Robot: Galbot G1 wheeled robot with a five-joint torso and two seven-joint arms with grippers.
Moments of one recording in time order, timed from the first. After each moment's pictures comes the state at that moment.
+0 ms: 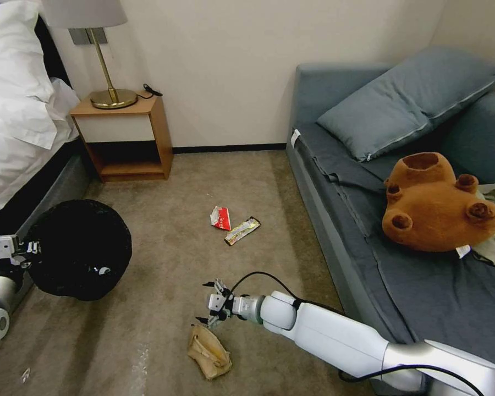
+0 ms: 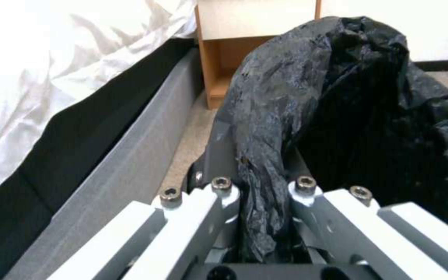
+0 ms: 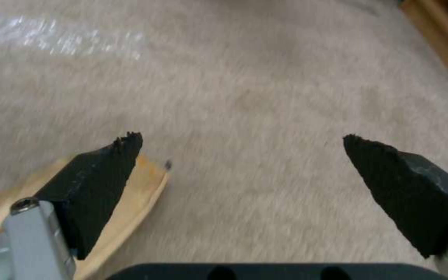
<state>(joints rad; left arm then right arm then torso) 1.34 -0.94 -0.95 -1.64 -0.55 0.18 0.08 -0.56 1.19 -0.73 1.24 0.08 0.04 -0.29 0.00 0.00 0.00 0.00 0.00</state>
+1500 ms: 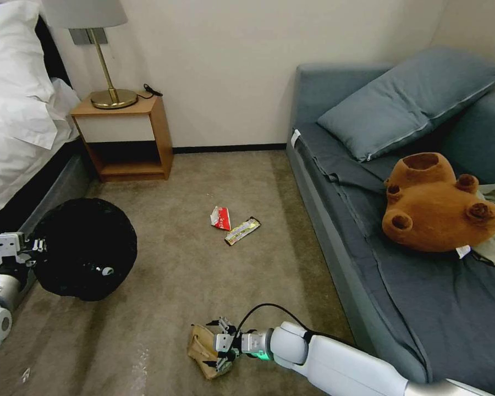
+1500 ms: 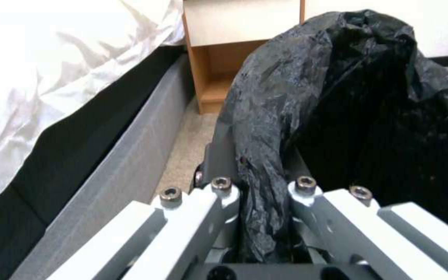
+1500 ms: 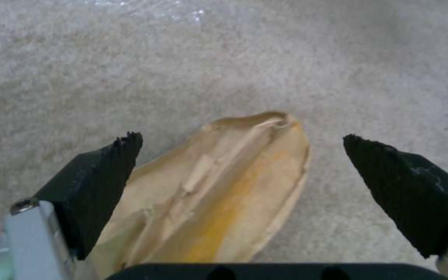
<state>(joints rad) 1.36 -0.94 -0.97 -1.69 -0.53 0.21 0.10 -0.71 1.17 -0.71 1.29 -0.02 0.03 -0.36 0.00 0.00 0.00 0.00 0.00</state>
